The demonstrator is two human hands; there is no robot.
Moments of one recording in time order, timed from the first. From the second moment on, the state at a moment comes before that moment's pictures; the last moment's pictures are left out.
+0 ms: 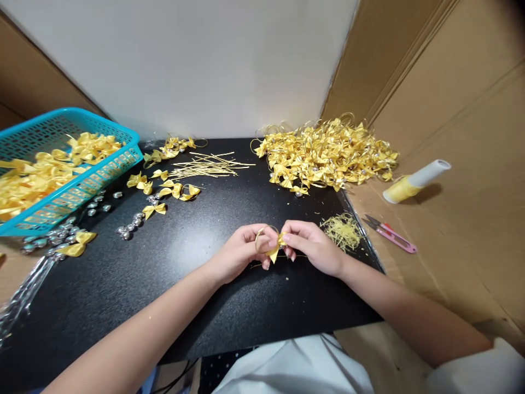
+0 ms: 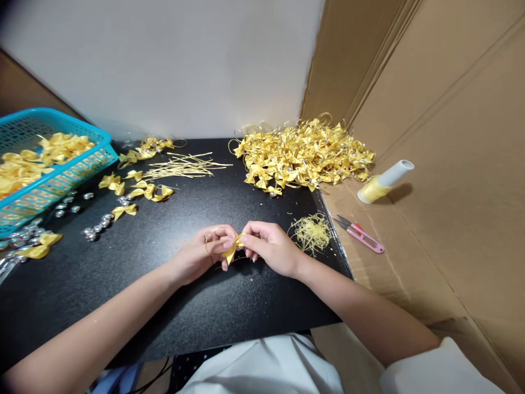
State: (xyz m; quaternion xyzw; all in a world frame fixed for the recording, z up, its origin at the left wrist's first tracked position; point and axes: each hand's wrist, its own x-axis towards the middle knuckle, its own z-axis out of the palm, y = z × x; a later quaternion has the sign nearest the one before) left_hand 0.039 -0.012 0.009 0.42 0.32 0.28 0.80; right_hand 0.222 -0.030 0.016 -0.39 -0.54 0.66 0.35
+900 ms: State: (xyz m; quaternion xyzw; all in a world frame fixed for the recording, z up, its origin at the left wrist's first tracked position) left_hand 0.040 -0.020 0.016 0.53 0.35 0.37 0.68; right_hand 0.223 -0.037 0.017 -0.41 -0.79 0.14 0.43
